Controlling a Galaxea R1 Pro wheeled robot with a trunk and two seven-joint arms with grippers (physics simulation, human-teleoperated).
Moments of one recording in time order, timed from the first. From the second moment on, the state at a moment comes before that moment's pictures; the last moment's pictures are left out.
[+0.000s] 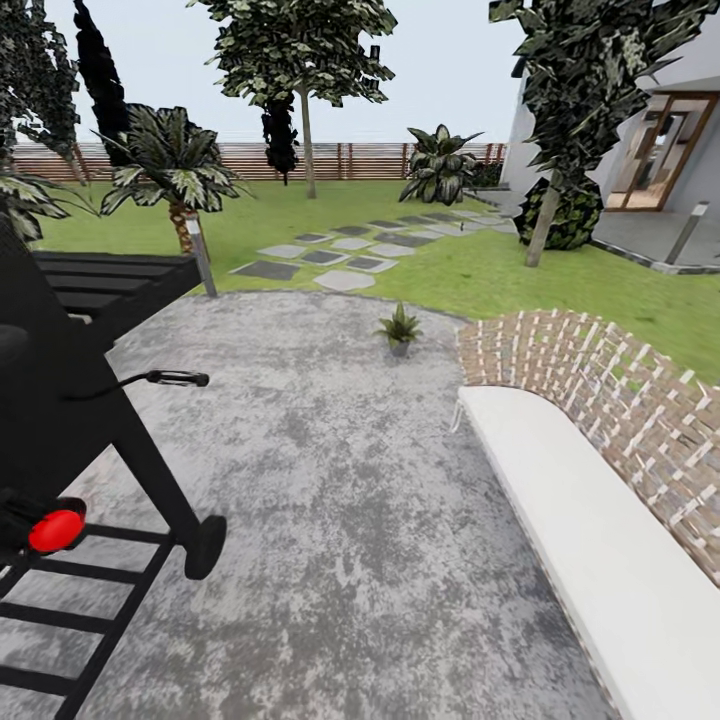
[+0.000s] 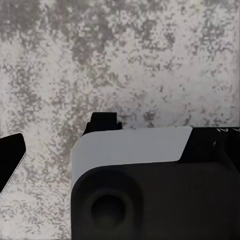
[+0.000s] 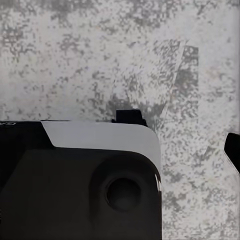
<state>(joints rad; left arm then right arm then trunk) -0.18 0.00 0.01 -0.21 0.00 -0.05 -0.01 -0.01 -0.01 -0.01 -0.43 -0.01 -0.08 0.00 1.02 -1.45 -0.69</state>
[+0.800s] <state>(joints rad) -0.18 0.00 0.01 -0.21 0.00 -0.05 -0.01 -0.01 -0.01 -0.01 -0.42 -0.01 -0.08 0.00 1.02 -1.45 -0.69</state>
